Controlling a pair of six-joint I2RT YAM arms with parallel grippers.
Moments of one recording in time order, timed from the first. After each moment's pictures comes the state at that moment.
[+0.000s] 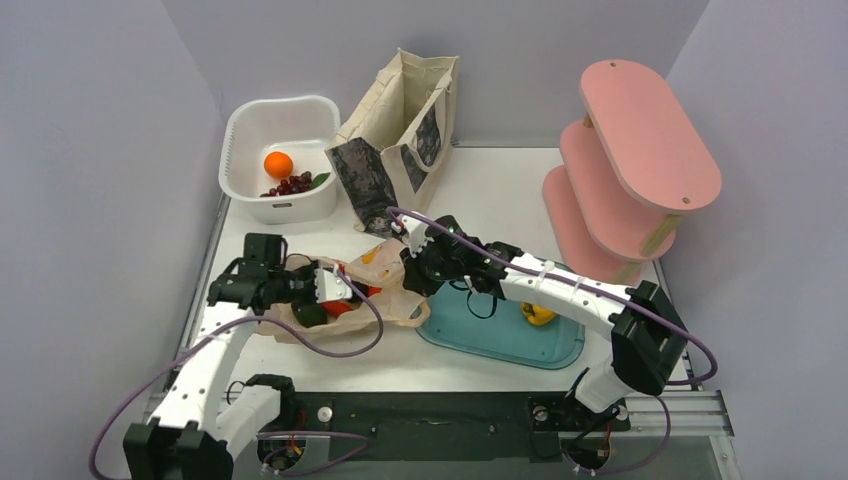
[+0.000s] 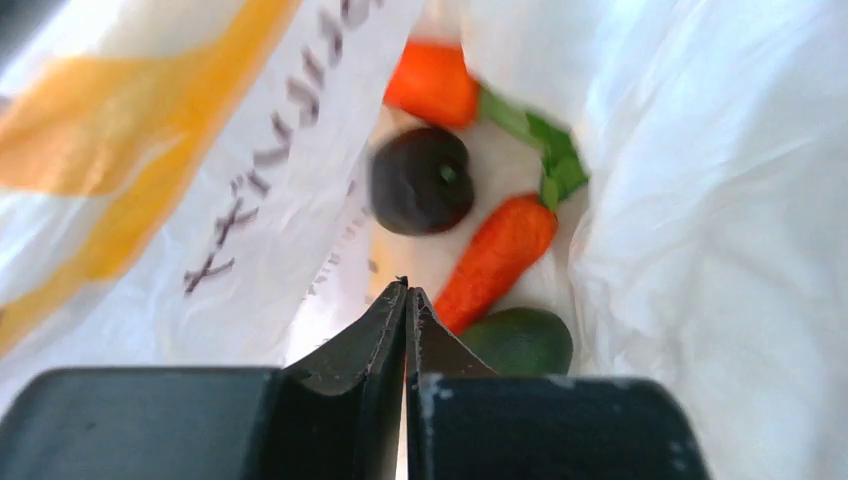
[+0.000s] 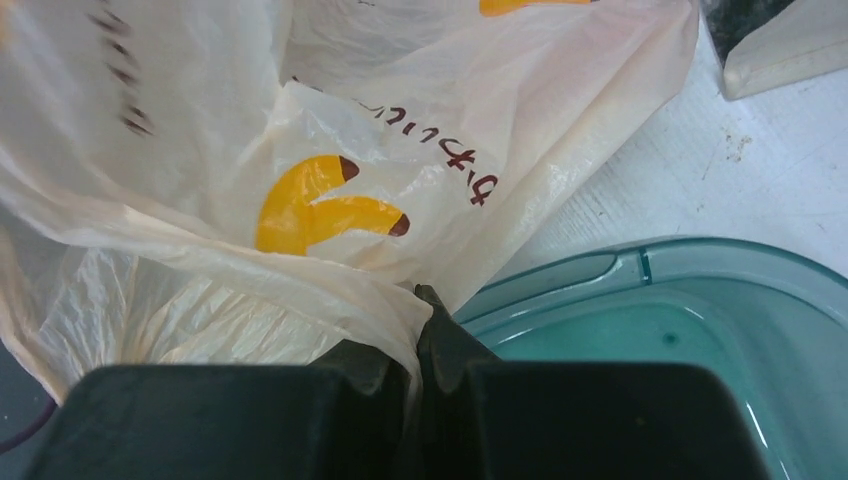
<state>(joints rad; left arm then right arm) -0.12 0.99 0.72 -0.78 0.59 1.29 0.90 1.53 1.11 -0.30 -0.22 0.12</state>
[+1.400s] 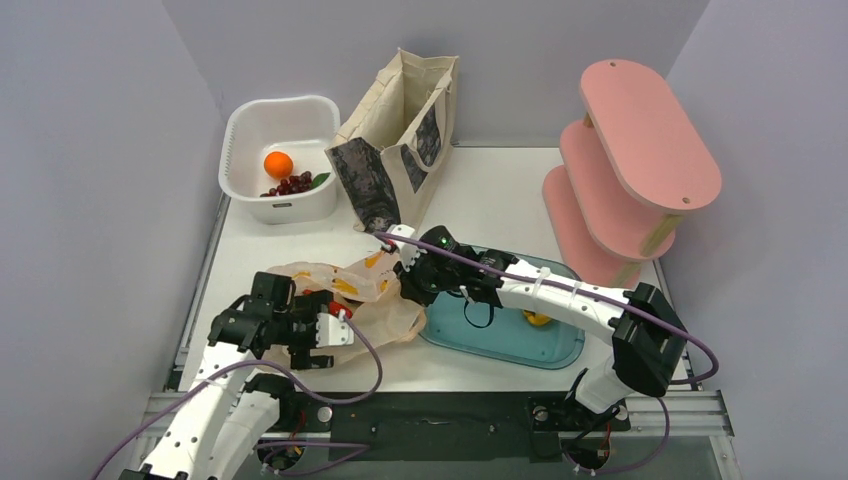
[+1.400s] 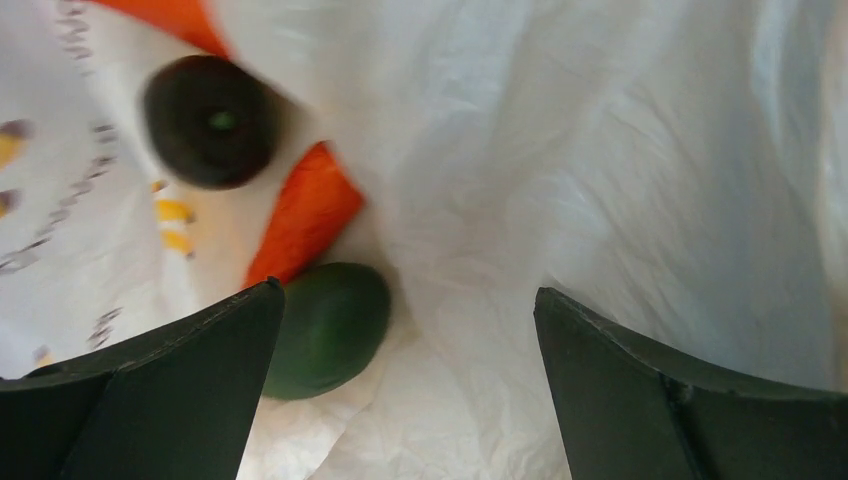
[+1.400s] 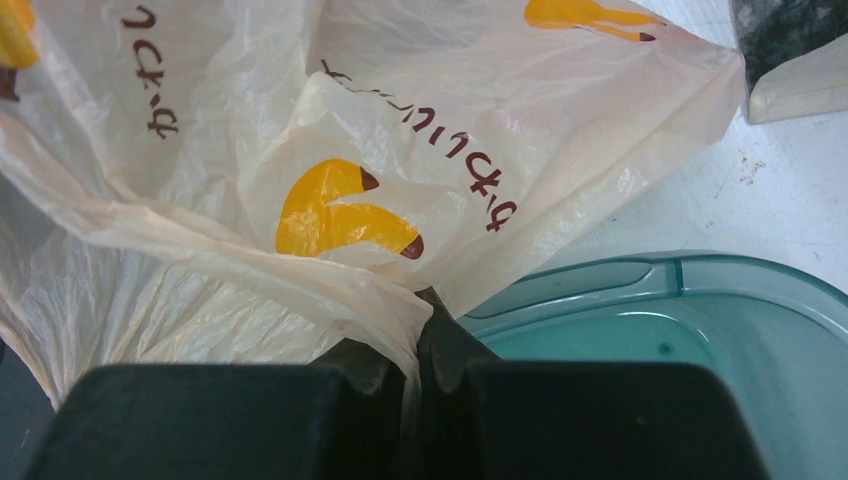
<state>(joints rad) -0.19 0.71 0.61 -1.00 0.50 1.22 0.95 1.53 1.11 -0.31 -0.20 0.02</state>
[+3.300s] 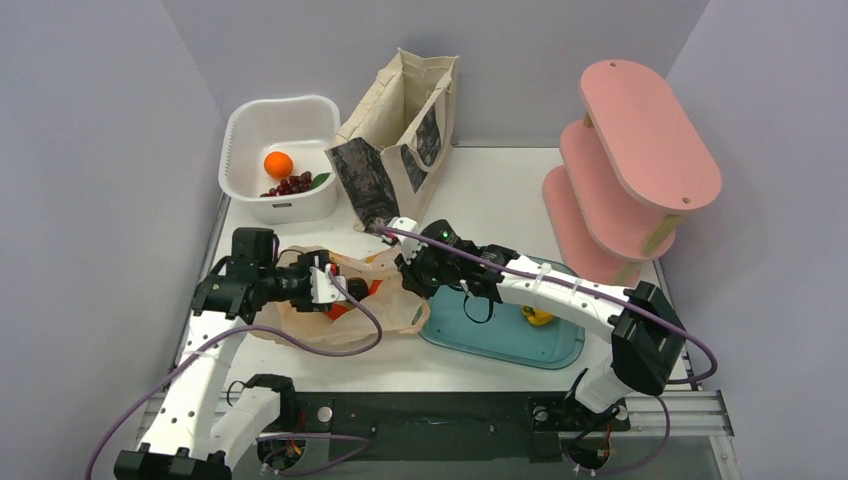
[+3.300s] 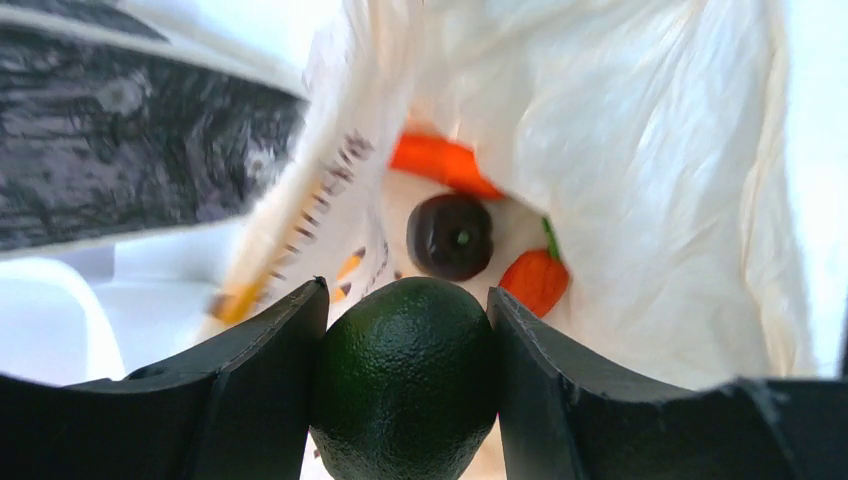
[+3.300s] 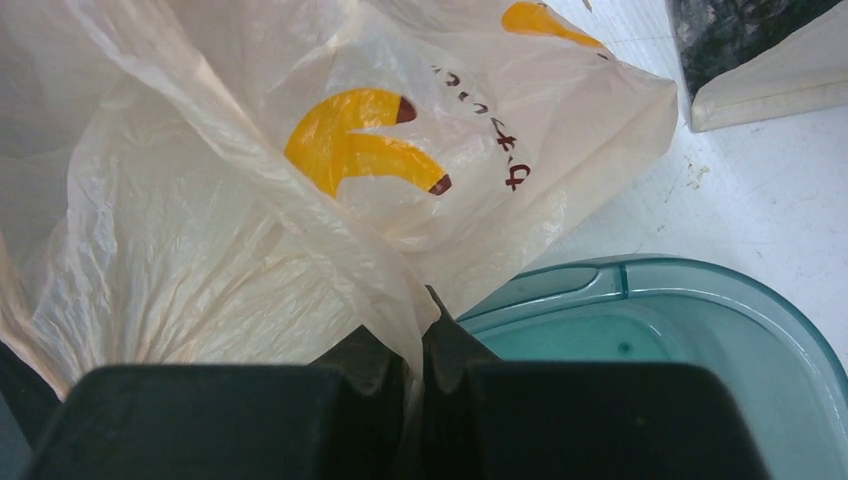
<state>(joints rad) -0.12 0.89 0.86 -0.91 0.70 1.34 0.94 1.54 1.14 -0.32 -0.16 -0.01</state>
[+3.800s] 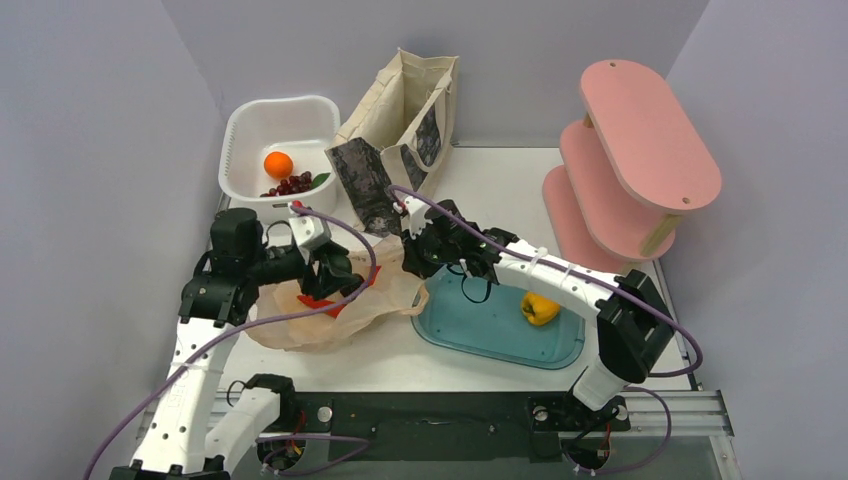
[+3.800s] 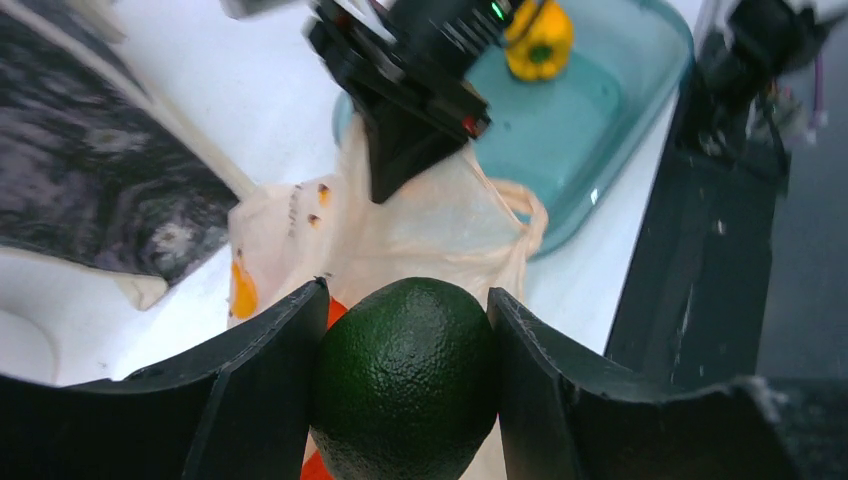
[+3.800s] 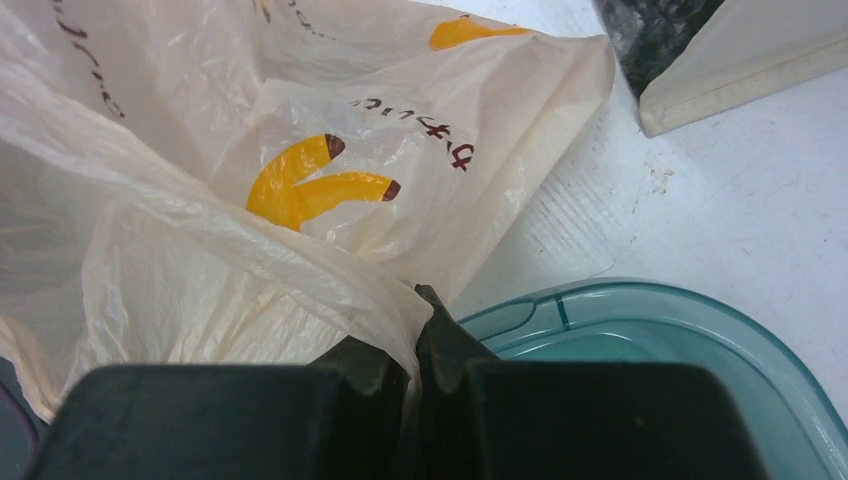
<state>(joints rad) -0.15 0.85 1.00 -0.76 0.94 0.51 0.85 1.60 1.20 -0.28 -0.21 0.13</state>
